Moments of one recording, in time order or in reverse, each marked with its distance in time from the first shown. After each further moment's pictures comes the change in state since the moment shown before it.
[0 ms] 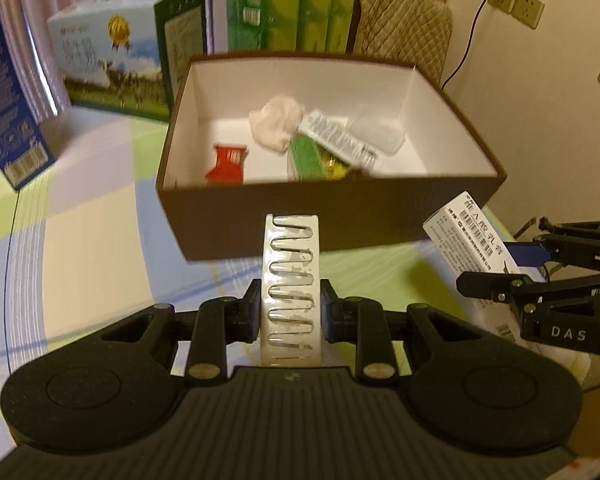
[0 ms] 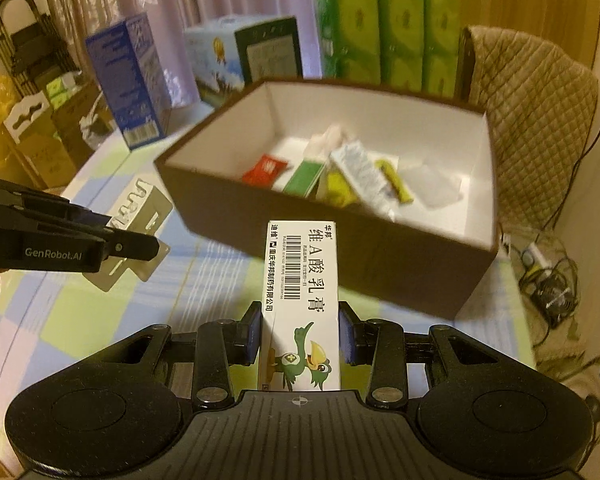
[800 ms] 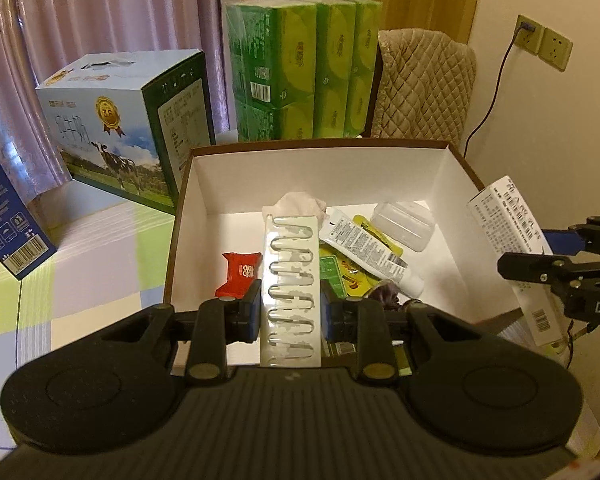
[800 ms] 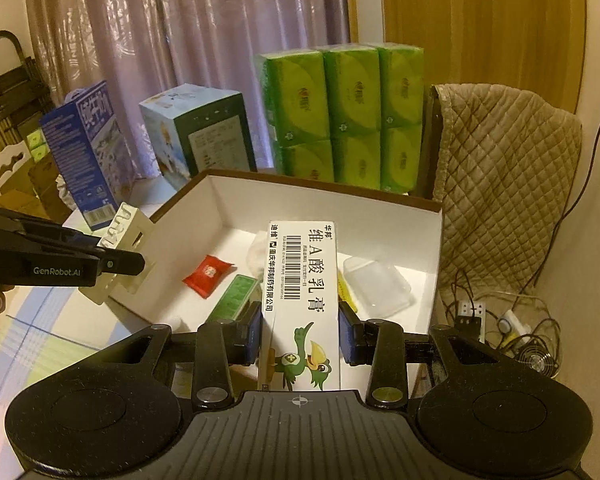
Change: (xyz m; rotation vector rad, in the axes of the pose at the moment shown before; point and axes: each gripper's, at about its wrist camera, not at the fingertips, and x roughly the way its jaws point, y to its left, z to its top) left arm 0.040 0.000 0.099 0.001 -0.089 0.065; right arm 0.019 -0.071 0.084 0.019 -0.111 -0.021
